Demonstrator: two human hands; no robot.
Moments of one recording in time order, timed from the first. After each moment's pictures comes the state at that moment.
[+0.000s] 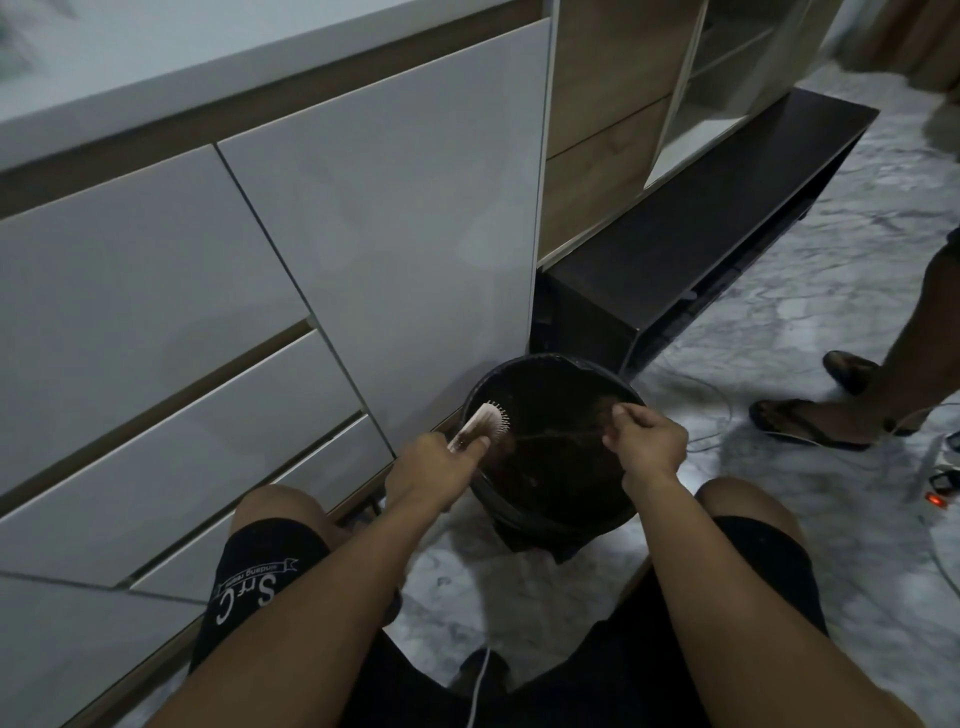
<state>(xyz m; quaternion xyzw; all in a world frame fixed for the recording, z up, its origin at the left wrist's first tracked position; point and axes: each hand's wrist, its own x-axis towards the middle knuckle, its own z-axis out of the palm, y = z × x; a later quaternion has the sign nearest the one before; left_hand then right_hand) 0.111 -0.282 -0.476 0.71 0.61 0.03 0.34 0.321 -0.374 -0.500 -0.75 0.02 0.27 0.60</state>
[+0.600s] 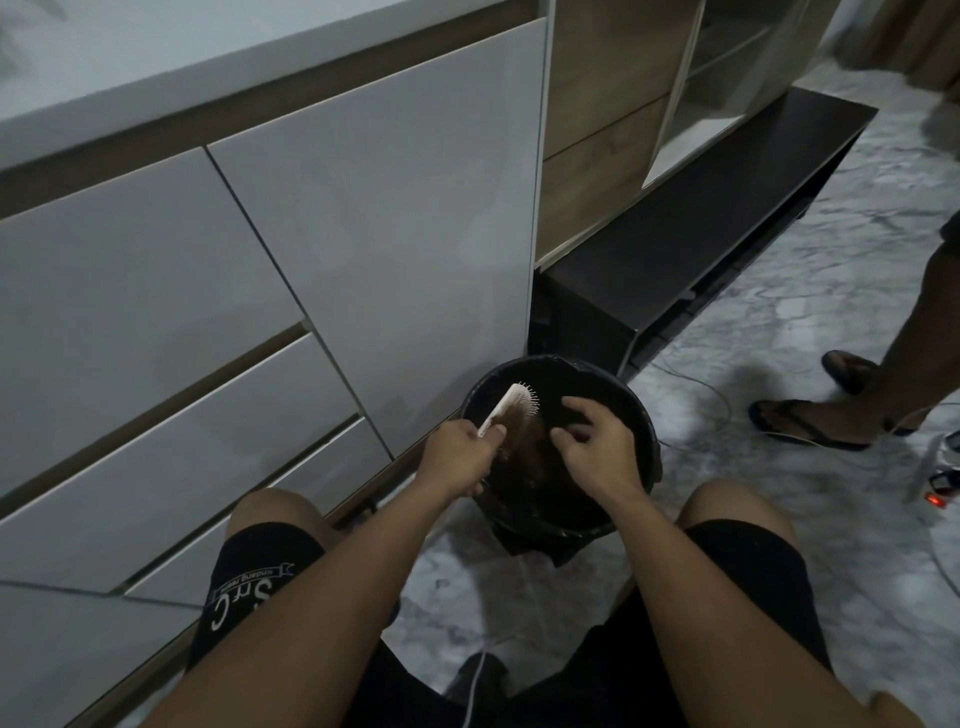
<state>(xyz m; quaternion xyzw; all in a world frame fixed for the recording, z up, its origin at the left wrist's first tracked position) 0.141 -0.281 -0.475 0.67 0.55 0.08 0.50 0.290 -0.375 -0.489 -0.80 -0.31 0.28 0.43</state>
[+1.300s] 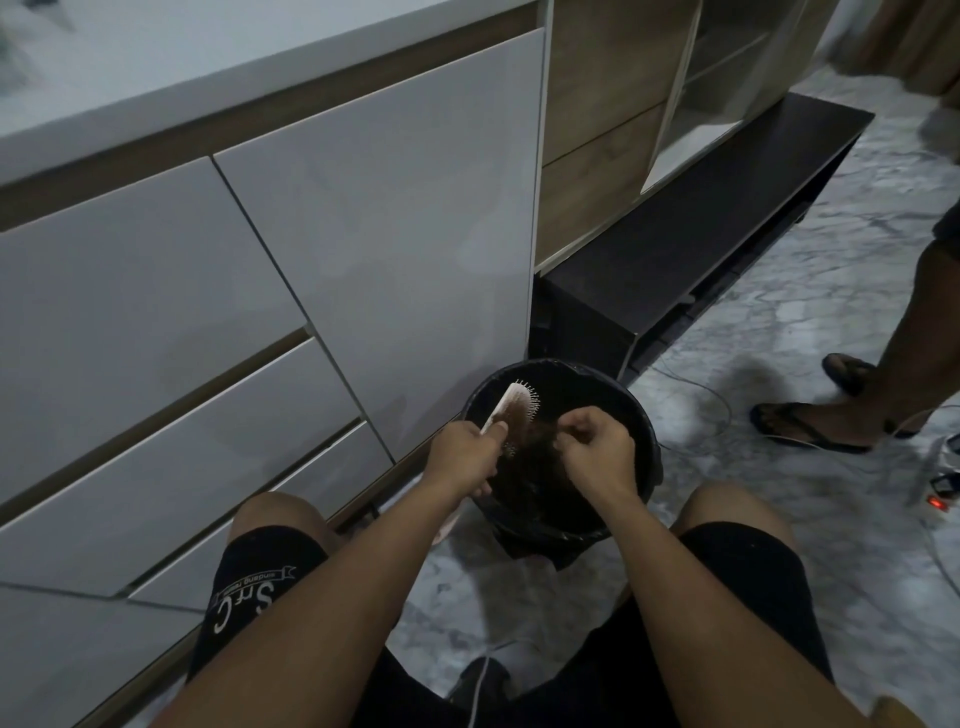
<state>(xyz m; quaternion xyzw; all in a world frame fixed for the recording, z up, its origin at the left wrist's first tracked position) 0.145 -0.284 -0.470 0.63 0.57 0.10 0.52 0.282 -0.374 -0.484 -0.80 -0.28 0.26 0.47</state>
